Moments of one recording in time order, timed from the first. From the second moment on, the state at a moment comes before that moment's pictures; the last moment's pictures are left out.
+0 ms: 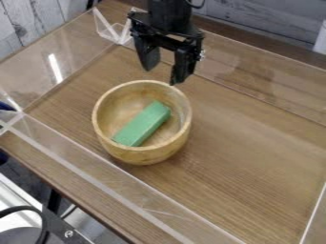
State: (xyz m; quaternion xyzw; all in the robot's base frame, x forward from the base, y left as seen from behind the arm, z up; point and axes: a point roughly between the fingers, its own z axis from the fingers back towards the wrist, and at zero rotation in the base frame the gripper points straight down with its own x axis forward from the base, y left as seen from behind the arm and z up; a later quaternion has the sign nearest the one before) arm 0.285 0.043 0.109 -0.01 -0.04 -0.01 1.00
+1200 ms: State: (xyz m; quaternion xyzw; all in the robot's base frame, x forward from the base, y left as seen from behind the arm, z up) arm 0.303 -0.030 0.083 -0.02 -0.04 -0.05 1.00
